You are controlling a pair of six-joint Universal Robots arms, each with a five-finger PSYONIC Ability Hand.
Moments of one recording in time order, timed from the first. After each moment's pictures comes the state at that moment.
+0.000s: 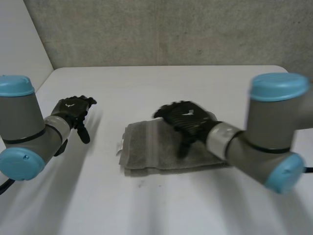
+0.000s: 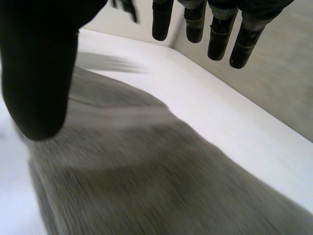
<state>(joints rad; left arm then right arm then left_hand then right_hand) 4.44 -2.07 -1.44 3.16 -1.54 3.32 2.07 -1.08 1.37 0.07 1.18 2.83 0.17 0.17 0.17 0.17 0.03 0.19 0.17 0.17 0.18 0.02</state>
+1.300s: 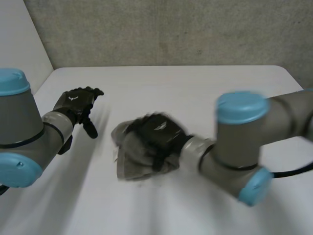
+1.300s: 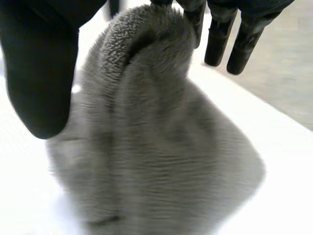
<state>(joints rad) 4.38 -1.95 -1.49 3.16 -1.55 3.23 2.22 -0.99 1.32 -0.01 1.18 2.90 0.19 0.19 0.19 0.19 0.03 0.26 0.24 0.24 0.24 0.09</state>
